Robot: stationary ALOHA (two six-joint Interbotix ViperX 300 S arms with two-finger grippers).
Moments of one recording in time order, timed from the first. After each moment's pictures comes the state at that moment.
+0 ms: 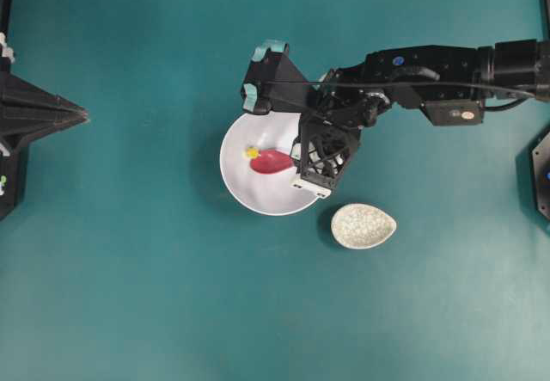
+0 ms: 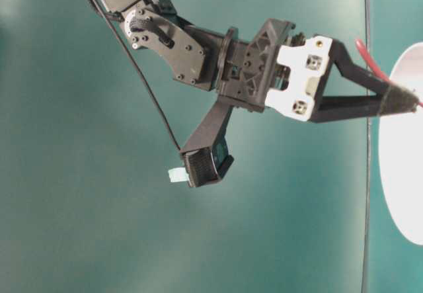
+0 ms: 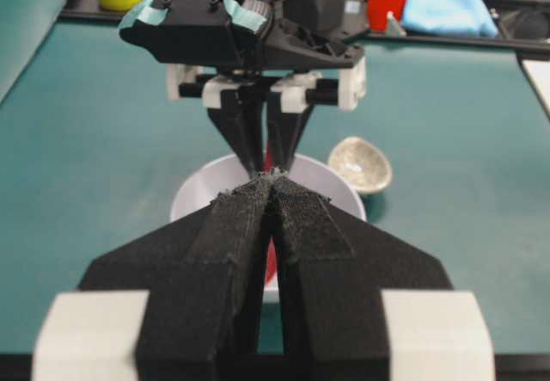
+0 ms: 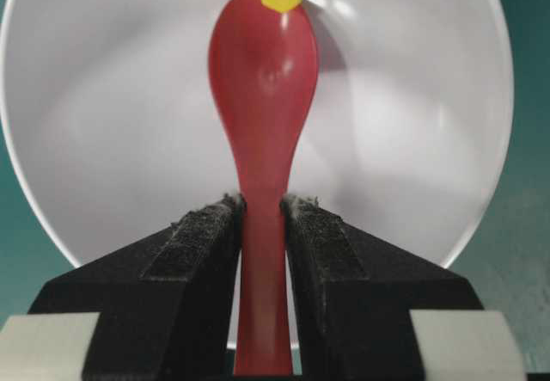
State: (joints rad) left arm 0.05 -1.10 1.18 0.01 -0.03 -0.04; right arm -0.14 0.15 0.31 0.28 0.72 0.02
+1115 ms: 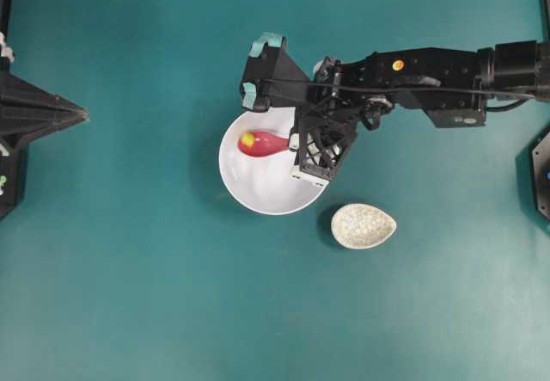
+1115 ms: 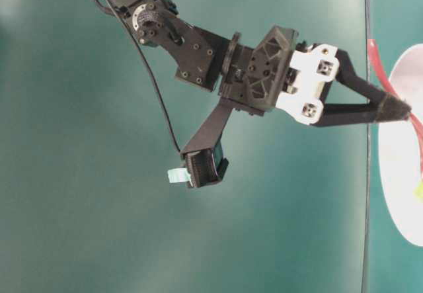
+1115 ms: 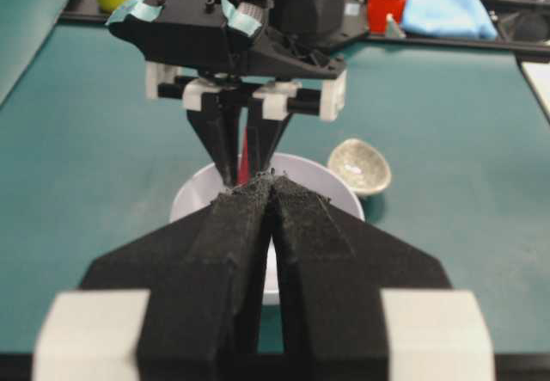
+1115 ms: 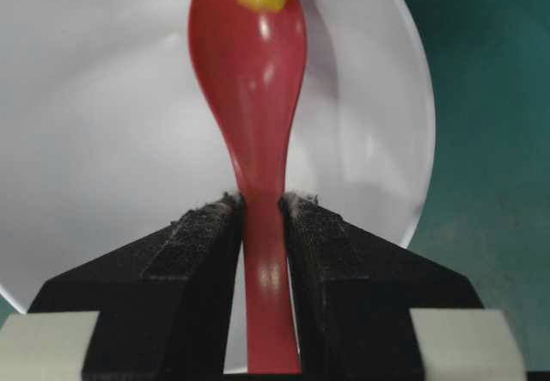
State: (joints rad) left arm 0.05 -1.10 1.18 0.01 -0.03 -0.04; right arm -0.14 0.15 0.32 0.10 0.63 0.08
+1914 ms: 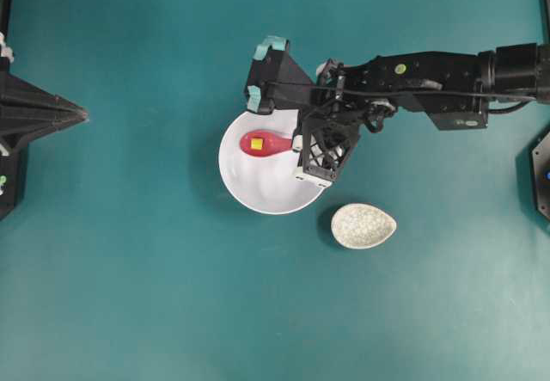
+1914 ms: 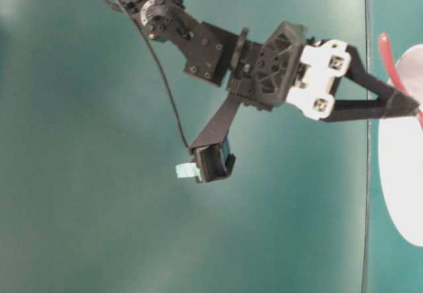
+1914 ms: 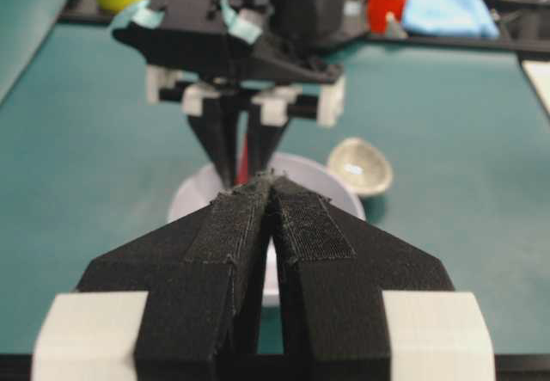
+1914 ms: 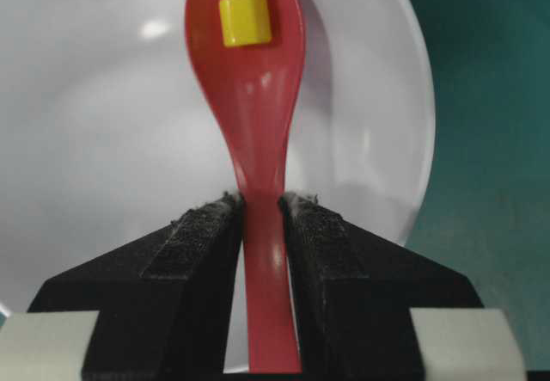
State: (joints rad) left arm 0.05 -1.10 1.18 0.01 -0.03 -0.04; right arm -0.14 0.15 0.37 0.09 0.59 0.08
